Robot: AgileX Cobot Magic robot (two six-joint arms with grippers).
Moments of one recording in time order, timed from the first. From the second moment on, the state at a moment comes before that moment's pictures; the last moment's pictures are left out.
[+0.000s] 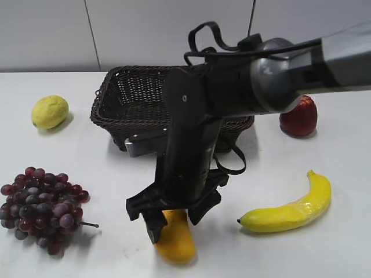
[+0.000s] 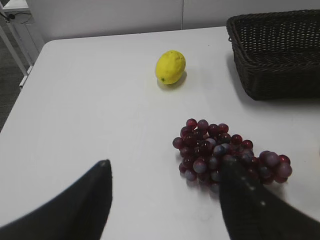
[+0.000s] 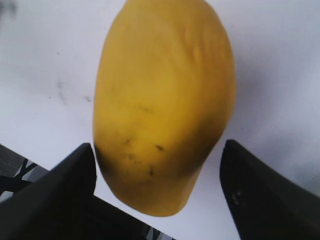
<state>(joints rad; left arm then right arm) 0.01 -0.01 -0.51 -0.15 1.05 0.24 0.84 2.04 -1.31 0.28 0.88 0.18</state>
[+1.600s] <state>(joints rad) 0.01 -0.01 -0.51 -0.15 1.05 0.24 0.85 2.03 -1.82 -0.07 1.11 0.18</state>
